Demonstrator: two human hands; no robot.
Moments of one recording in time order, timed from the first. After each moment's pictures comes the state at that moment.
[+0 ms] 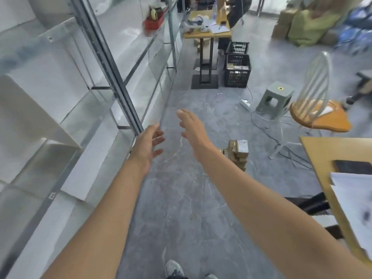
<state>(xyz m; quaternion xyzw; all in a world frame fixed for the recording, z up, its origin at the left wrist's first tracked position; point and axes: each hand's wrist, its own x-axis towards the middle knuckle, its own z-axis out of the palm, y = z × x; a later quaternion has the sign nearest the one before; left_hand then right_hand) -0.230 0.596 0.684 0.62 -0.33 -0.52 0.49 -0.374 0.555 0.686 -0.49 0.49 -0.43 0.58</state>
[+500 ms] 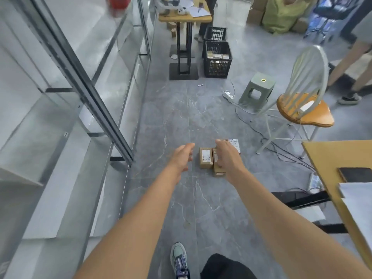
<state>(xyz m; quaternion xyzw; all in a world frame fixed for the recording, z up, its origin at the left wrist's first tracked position) -0.264 0.424 0.572 0.62 -0.37 -0.63 0.29 -0.428 0.439 0.564 -0.30 0.68 -0.39 0.55</state>
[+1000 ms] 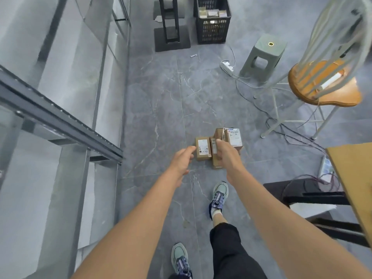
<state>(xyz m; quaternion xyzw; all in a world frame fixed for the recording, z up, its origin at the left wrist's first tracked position) -0.347 0.263 0.471 0.66 -0.33 -0.64 0.19 -0.506 0.277 0.446 -0.20 0.71 -0.35 0.58</state>
